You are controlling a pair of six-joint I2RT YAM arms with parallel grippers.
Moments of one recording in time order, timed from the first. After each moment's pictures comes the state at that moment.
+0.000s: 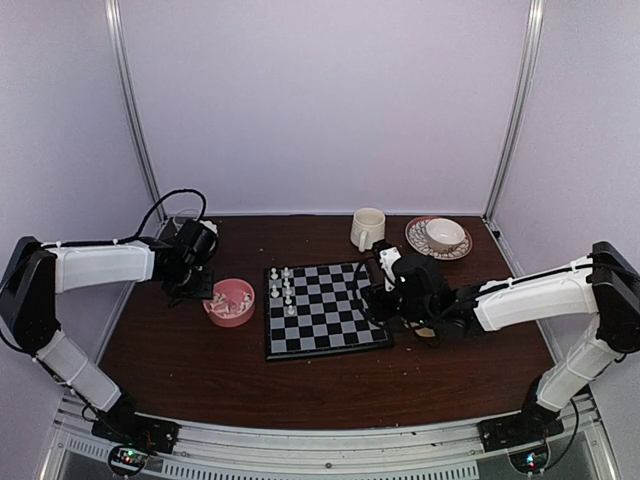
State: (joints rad) left arm -0.48 1.52 0.94 -0.49 -0.42 -0.46; right arm 0.91 1.53 0.78 0.22 0.34 0.34
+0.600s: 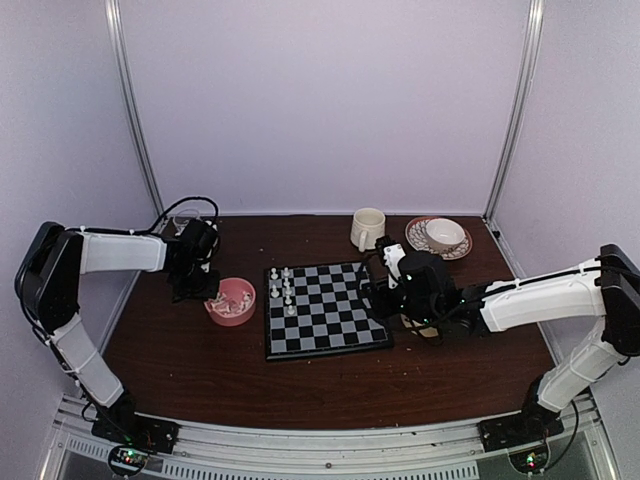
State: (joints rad) left arm -0.40 1.69 1.01 -0.47 -0.27 -0.31; right arm 0.91 1.49 0.76 0.24 0.33 0.34
